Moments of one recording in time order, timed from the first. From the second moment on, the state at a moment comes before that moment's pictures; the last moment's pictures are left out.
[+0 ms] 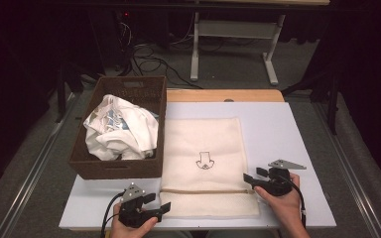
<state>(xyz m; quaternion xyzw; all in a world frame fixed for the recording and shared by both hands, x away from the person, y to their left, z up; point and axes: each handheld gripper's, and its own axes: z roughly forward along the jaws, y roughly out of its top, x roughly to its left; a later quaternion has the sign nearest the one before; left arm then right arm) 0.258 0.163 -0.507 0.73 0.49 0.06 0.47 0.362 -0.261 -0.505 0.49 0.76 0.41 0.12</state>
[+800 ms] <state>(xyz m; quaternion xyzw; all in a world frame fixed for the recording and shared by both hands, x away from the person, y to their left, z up) 0.282 0.103 -0.479 0.76 0.43 0.06 0.49 0.357 -0.267 -0.495 0.51 0.75 0.41 0.10</state>
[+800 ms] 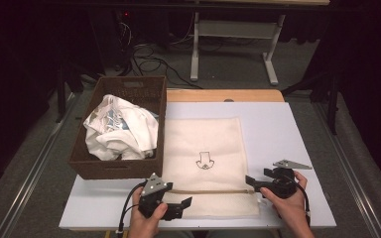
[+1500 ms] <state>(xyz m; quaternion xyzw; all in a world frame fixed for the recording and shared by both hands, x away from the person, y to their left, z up) 0.314 -0.001 -0.479 0.81 0.37 0.01 0.46 0.363 -0.272 -0.510 0.53 0.73 0.43 0.01</state>
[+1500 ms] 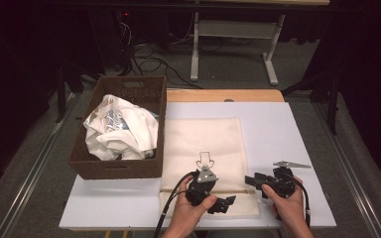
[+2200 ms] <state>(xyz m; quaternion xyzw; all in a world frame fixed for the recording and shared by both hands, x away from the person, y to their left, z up) 0.311 -0.052 -0.502 0.85 0.35 -0.01 0.40 0.354 -0.271 -0.520 0.55 0.71 0.44 -0.05</state>
